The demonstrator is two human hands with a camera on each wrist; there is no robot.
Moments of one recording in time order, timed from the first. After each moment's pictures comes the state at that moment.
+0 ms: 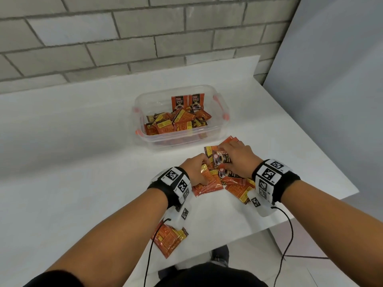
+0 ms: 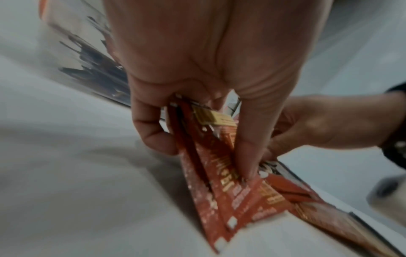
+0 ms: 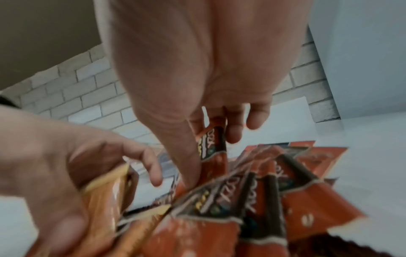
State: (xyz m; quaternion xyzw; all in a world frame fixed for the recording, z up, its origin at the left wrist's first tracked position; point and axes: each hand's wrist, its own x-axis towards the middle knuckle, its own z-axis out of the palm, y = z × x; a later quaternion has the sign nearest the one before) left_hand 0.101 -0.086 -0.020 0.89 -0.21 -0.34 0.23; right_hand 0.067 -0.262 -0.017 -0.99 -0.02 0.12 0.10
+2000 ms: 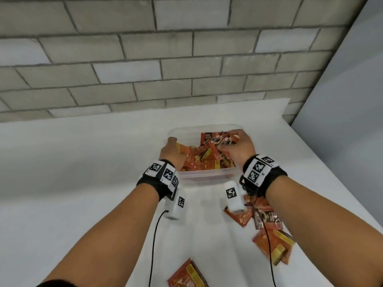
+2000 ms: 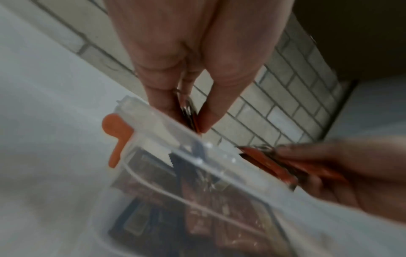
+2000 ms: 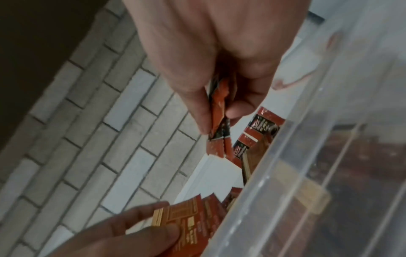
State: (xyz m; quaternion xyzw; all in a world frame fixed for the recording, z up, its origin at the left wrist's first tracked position) left_hand 0.214 -0.006 0.042 0.90 0.04 -0.12 0.41; right_hand 0.191 -0.201 0.045 -0.81 0.17 -0.06 0.56
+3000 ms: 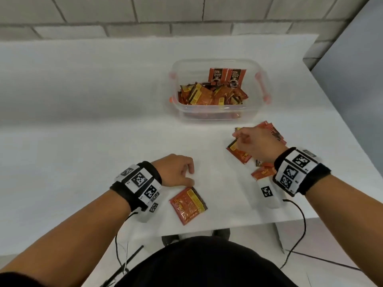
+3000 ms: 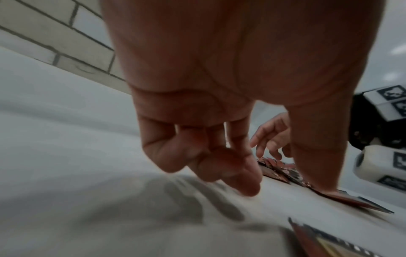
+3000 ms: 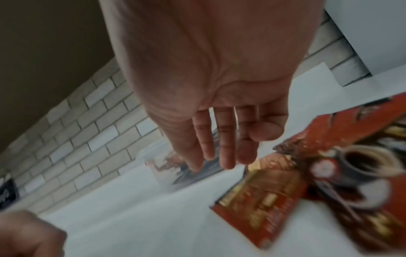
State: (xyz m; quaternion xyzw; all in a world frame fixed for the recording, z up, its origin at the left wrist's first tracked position) left_hand 0.064 0.039 -0.018 0.88 -0.23 -0.37 0.20; right_hand 0.073 -0.220 0.000 -0.94 0.01 0.17 0.28
